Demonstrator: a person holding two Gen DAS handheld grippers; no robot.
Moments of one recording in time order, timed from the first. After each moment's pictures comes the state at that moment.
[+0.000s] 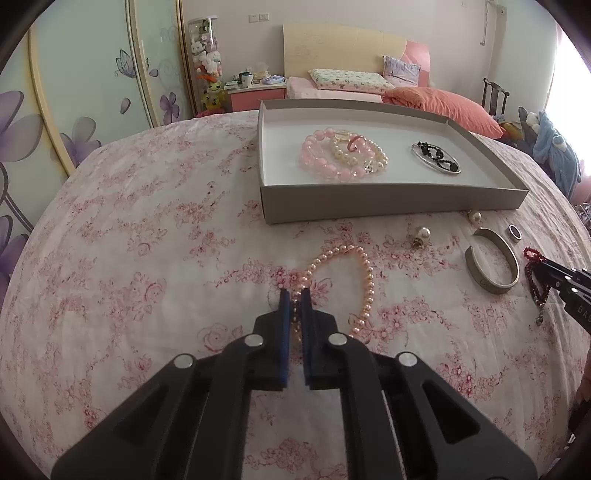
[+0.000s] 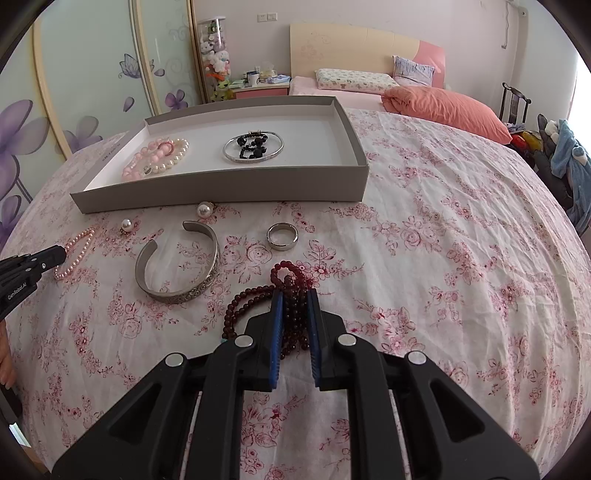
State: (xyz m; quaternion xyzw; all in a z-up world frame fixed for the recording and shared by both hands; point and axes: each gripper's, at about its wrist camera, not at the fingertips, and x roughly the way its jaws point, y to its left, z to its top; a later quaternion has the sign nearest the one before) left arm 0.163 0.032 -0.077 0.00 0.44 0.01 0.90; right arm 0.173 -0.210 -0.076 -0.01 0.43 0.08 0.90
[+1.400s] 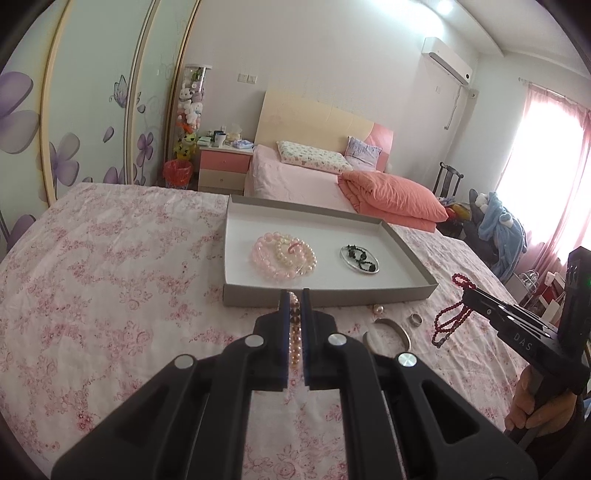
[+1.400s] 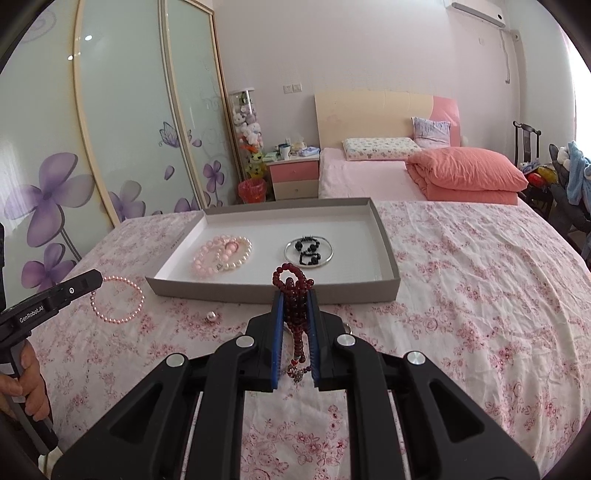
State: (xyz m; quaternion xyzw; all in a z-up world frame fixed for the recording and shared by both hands) left arm 0.122 0.038 0.005 -0.11 0.29 -0.07 0.95; right arm 0.149 -0.195 0.001 0.04 0.29 0.14 0.95
